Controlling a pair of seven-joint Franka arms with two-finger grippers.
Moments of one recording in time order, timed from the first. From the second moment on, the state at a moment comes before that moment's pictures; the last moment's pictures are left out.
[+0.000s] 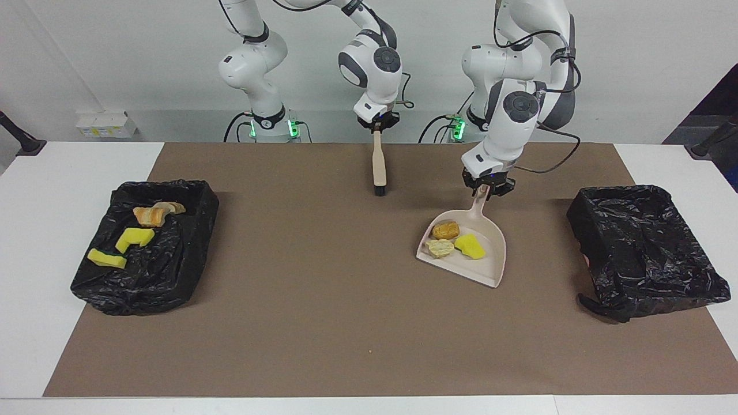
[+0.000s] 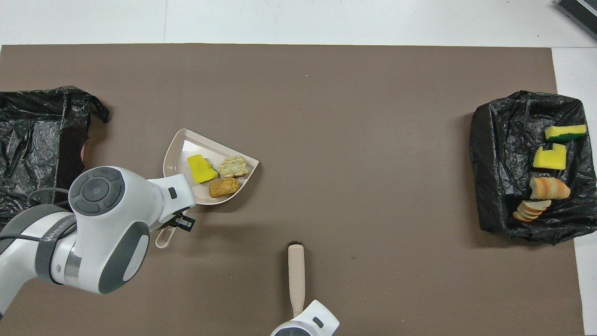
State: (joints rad) left arm -0.18 -0.09 -0.17 -2.30 0.01 2.11 0.10; right arm 0.94 -0.09 0.09 -2.41 0.29 2.10 0.84
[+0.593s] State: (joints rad) left arm -0.18 -0.09 -0.18 -2.35 0.01 2.15 0.10; right arm 0.89 -0.08 0.09 -2.38 0.29 2.11 0.84
